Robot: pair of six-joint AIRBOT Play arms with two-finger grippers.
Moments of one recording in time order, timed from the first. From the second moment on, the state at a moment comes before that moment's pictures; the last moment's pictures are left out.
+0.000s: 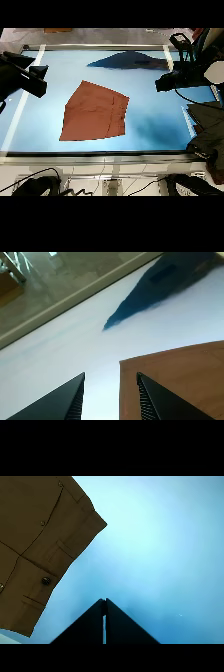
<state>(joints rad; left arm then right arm) -0.43 -0.77 1.38 1.77 -0.93 -1.31 0.21 -1.18 1.55 -1.43 1.29 1.39</state>
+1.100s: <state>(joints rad) -0.43 -0.77 1.38 1.77 -0.93 -1.31 0.20 -1.18 1.54 -1.49 1.31 1.36</state>
